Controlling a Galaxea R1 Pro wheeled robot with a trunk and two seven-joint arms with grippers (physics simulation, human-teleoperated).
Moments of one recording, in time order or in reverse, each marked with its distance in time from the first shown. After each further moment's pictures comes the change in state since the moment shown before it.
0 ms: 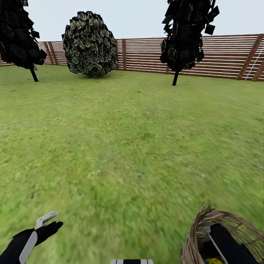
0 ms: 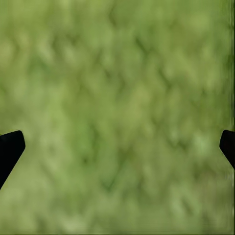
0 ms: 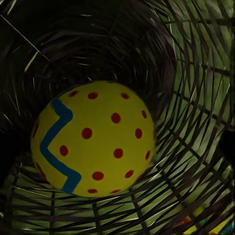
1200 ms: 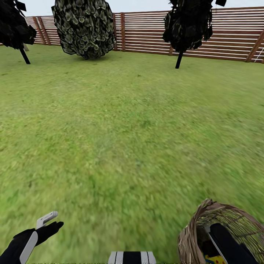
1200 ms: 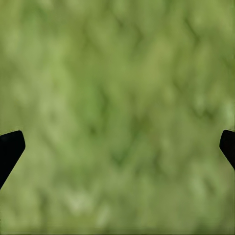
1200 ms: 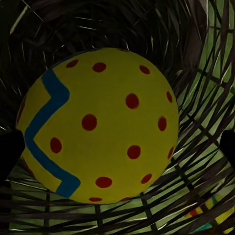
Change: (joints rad) left arm 0.000 -0.005 0.003 -0.001 0.000 0.002 0.000; right arm 0.000 0.000 0.002 -0.006 -0.007 -0.002 0.009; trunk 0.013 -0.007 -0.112
